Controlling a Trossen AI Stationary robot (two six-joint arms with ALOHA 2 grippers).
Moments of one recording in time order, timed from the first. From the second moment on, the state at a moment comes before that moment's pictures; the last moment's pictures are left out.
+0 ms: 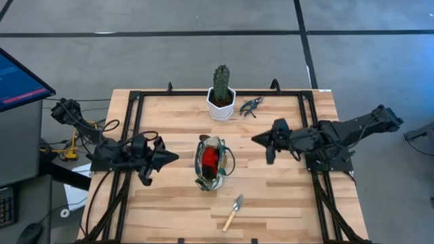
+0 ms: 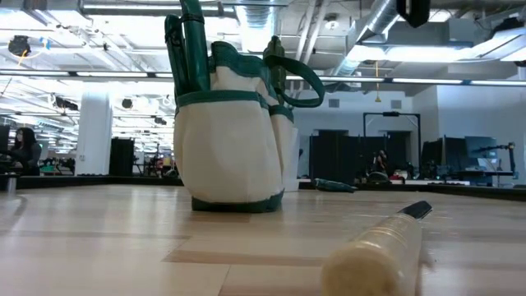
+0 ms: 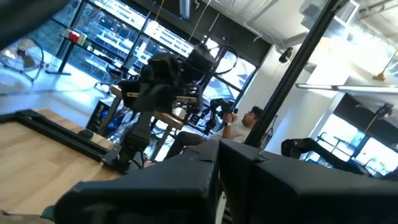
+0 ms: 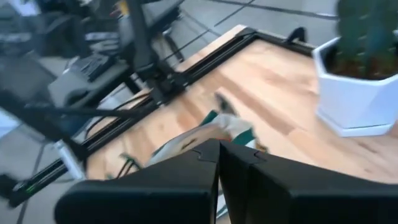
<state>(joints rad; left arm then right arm) -0.64 0.89 0.55 0.65 -0.68 -0.35 0.33 1.03 0.97 -0.37 0.55 0.70</state>
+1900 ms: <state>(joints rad) -0.38 0.76 0.55 0.60 -0.69 -0.10 -0.70 1.81 1.33 -0.85 0.02 -0.68</state>
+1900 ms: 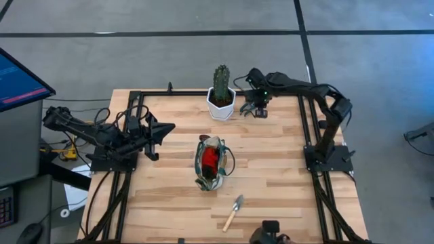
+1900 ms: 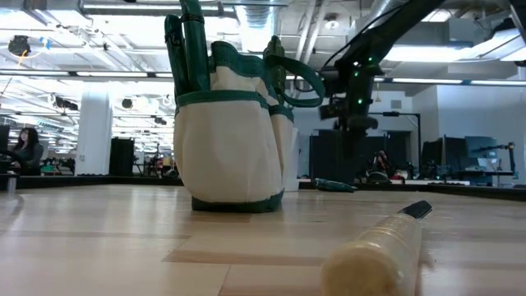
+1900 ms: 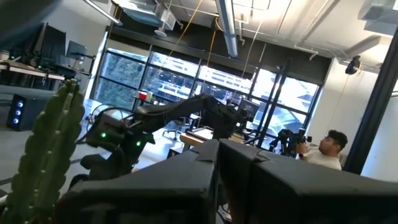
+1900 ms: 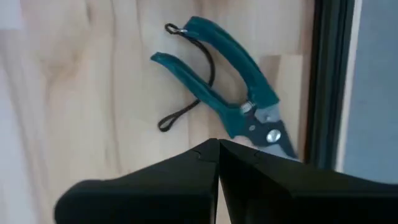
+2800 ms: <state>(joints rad) -0.38 0.76 0.55 0.60 -0.74 -0.10 -0.90 1.83 1.45 -0.80 -0.53 -0.23</state>
